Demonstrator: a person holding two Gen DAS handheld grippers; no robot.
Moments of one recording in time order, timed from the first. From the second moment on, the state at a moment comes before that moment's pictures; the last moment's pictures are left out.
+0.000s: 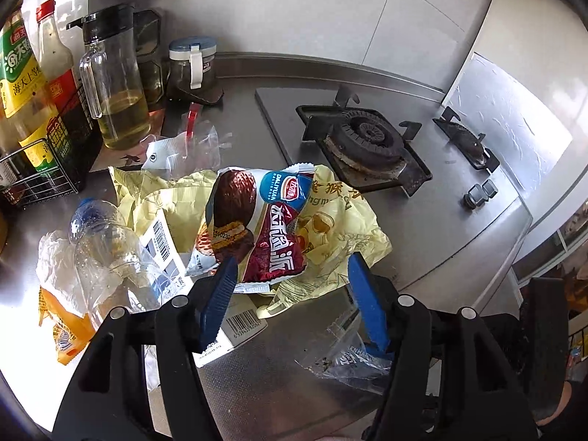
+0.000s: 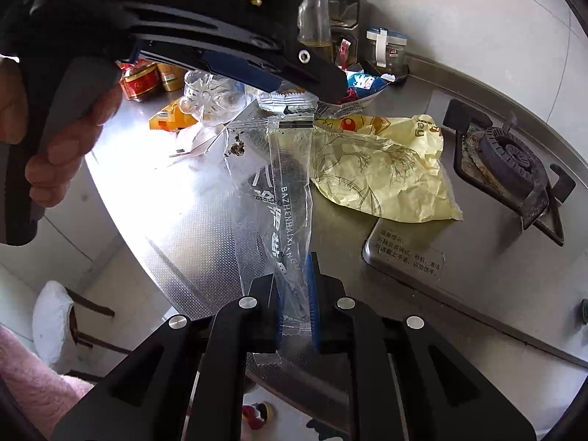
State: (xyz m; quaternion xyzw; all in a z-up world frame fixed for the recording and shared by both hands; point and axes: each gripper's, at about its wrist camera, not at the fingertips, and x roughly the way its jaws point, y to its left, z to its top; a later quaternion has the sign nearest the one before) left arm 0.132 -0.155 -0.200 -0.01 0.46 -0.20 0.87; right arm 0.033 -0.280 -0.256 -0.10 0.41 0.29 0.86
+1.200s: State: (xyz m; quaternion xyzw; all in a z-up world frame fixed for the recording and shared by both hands) left arm 0.023 -0.102 -0.115 -0.01 0.37 -0.21 0.91; right arm -0.050 -0.256 -0.209 -0.08 0.37 0.27 0.89
